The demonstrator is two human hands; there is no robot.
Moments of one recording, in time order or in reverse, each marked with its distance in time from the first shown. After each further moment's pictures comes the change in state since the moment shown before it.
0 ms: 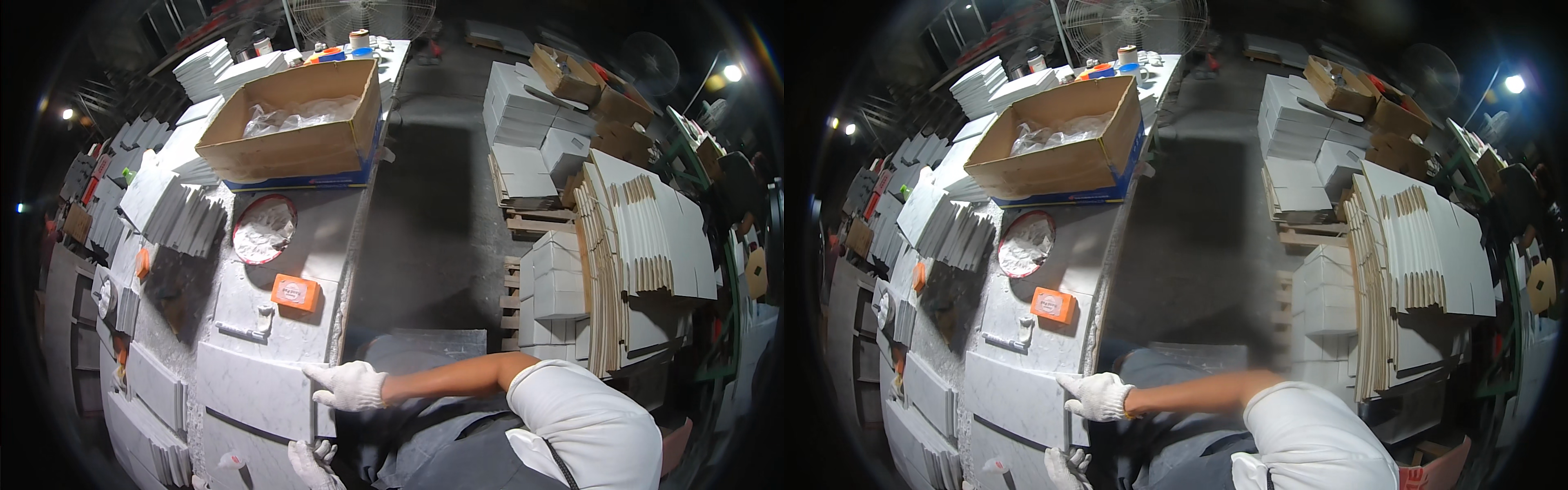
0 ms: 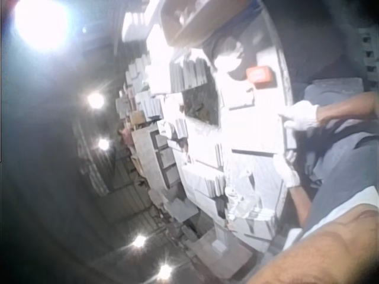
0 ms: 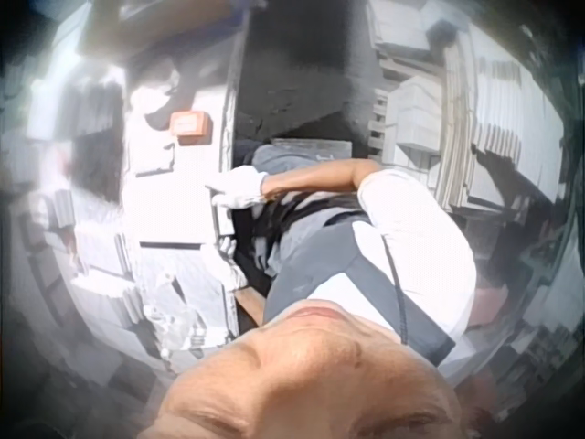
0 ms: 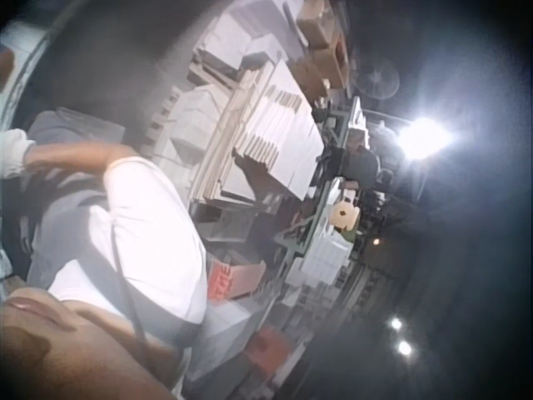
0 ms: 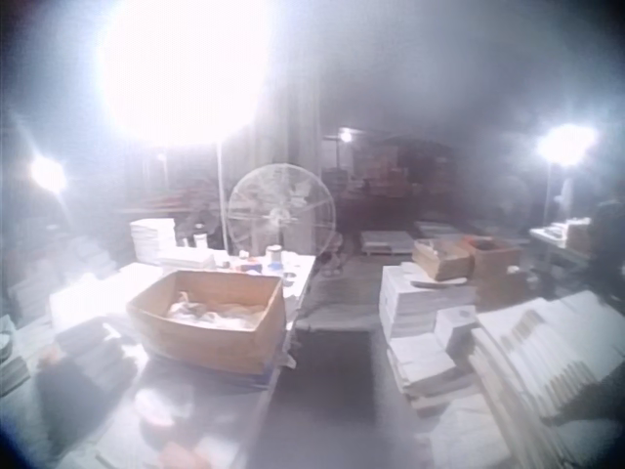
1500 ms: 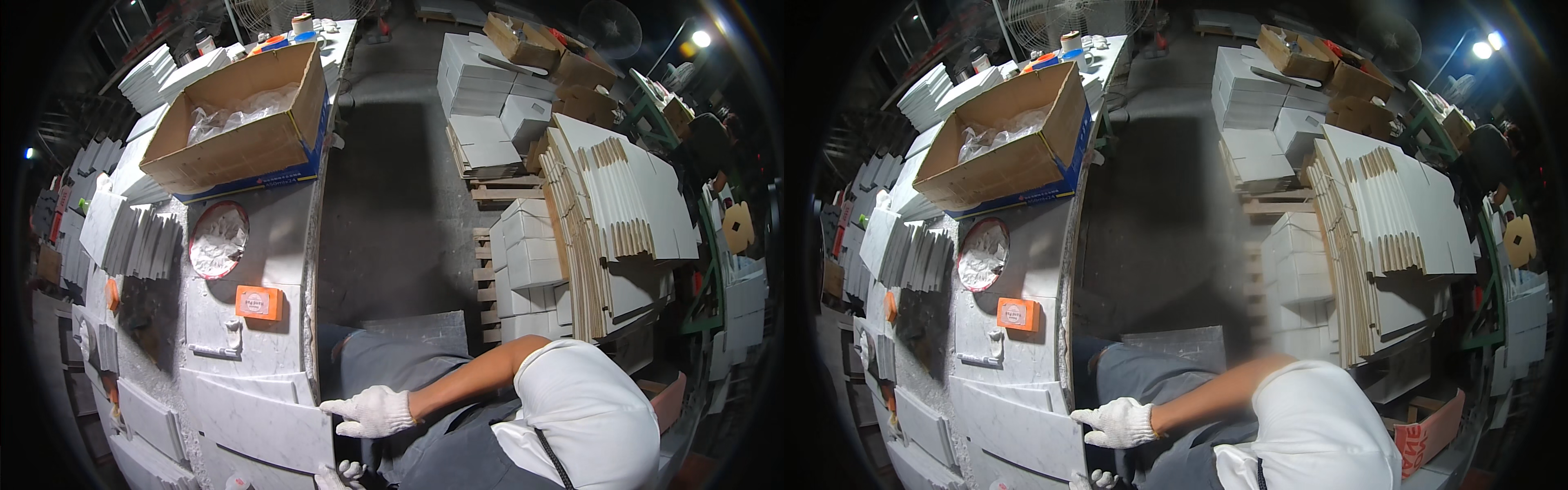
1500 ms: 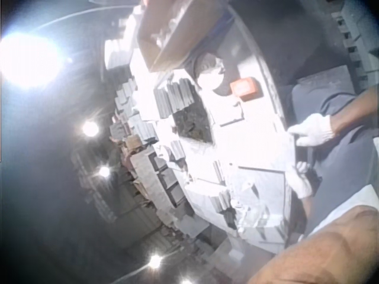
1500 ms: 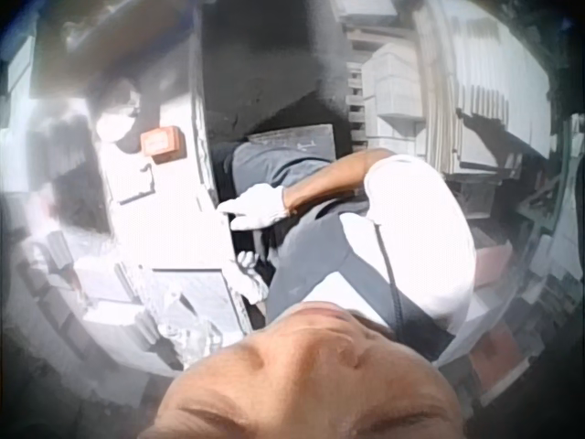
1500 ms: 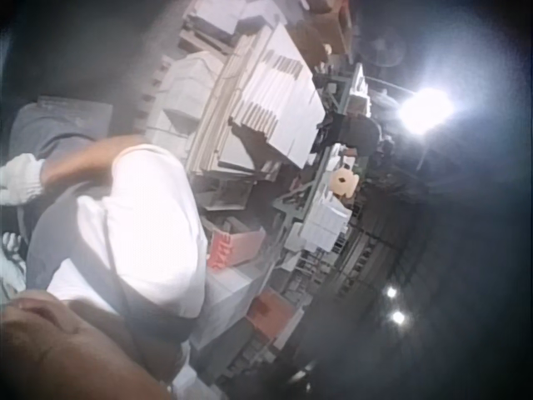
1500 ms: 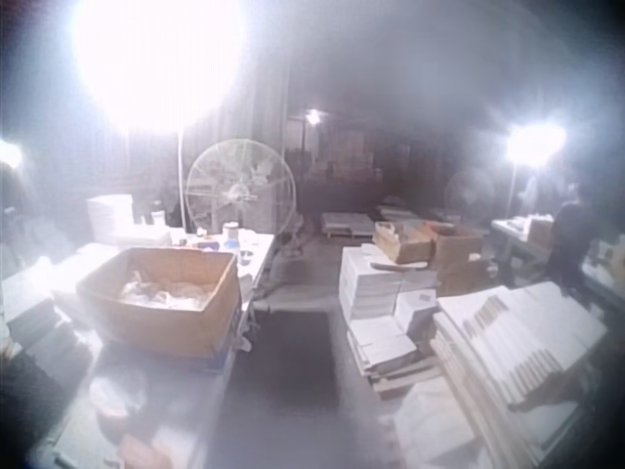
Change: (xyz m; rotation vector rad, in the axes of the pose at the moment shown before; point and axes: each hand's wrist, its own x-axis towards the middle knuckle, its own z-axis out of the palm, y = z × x) left_hand -0.045 -0.021 -0.004 0.014 0.012 -0.147; right_hand -0.068 0.014 0.011 0.135 -0.179 0.109
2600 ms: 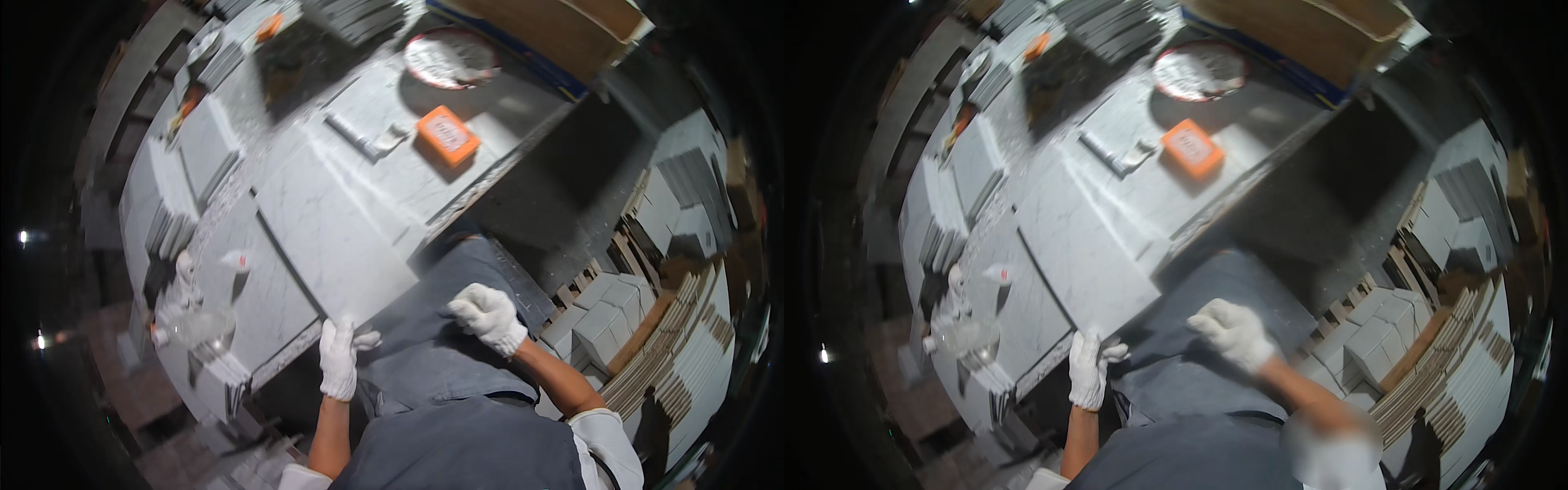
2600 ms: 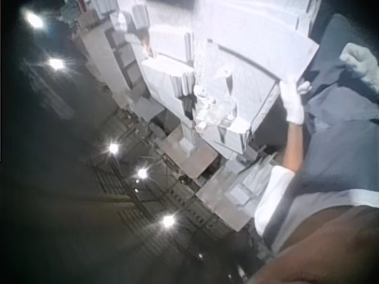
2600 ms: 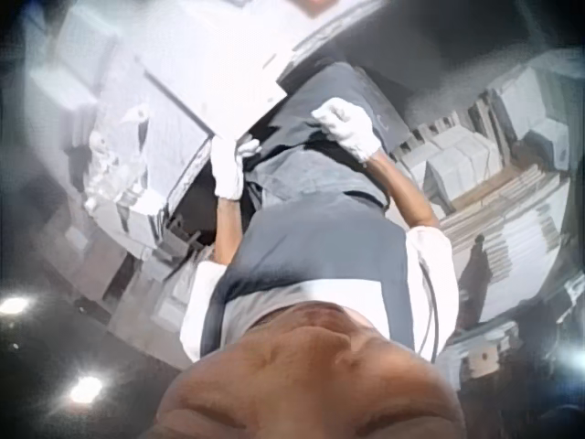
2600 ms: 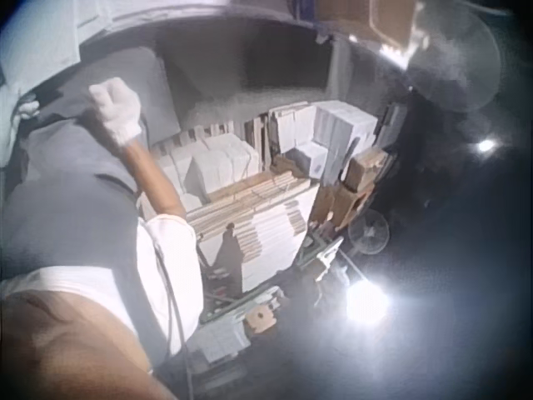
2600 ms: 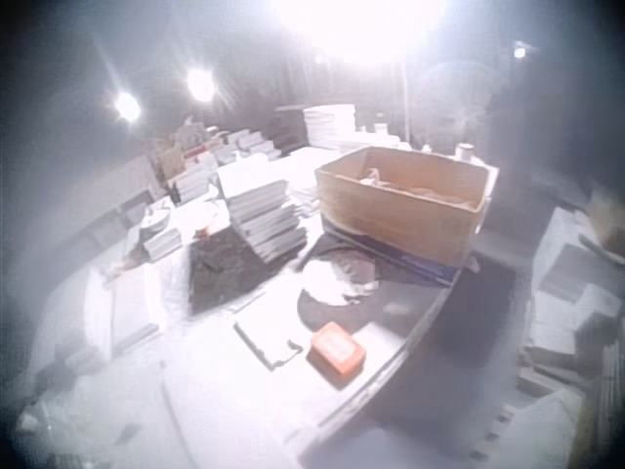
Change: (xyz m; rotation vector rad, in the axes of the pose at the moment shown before) left_hand -0.013 -0.003 0.021 -0.160 0.007 0.127; right_hand -0.019 0.055 -0.014 0.495 0.130 0.102
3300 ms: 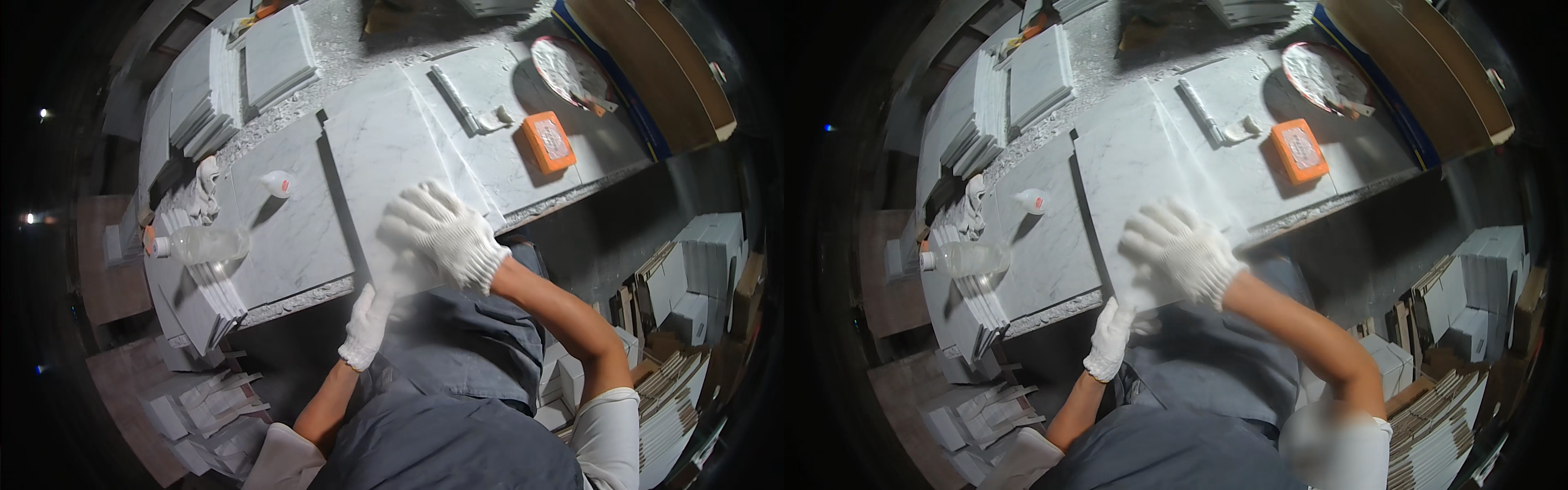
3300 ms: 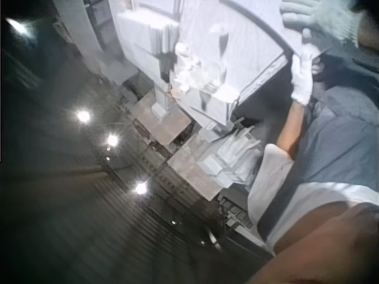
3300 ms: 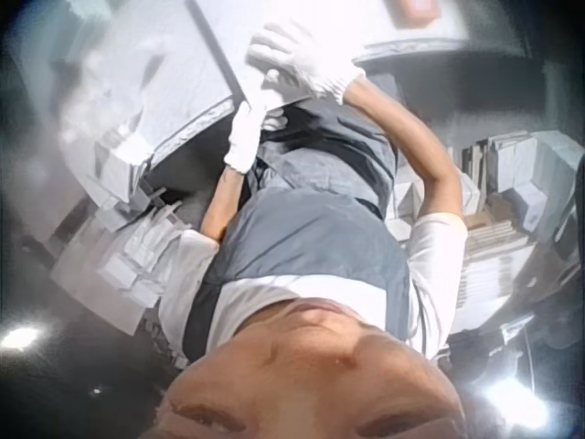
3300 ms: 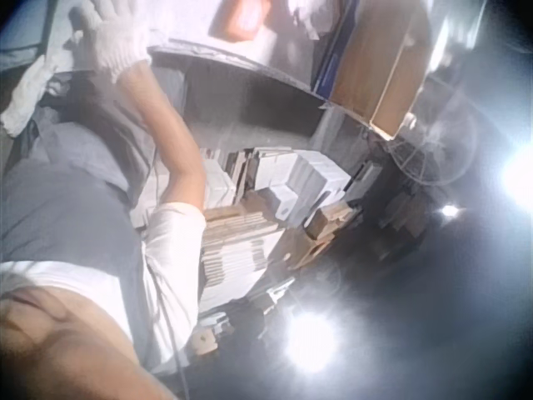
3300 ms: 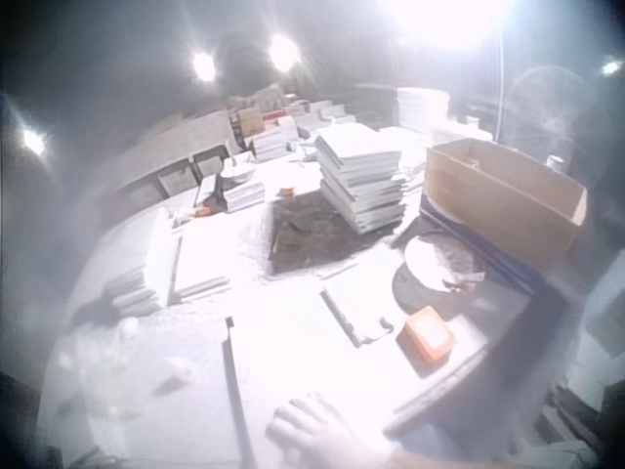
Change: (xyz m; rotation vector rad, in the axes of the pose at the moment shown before) left_hand 0.003 -0.011 -0.009 0.129 -0.010 -0.013; right_hand 0.124 -0.110 0.101 -1.015 -0.374 -1.223
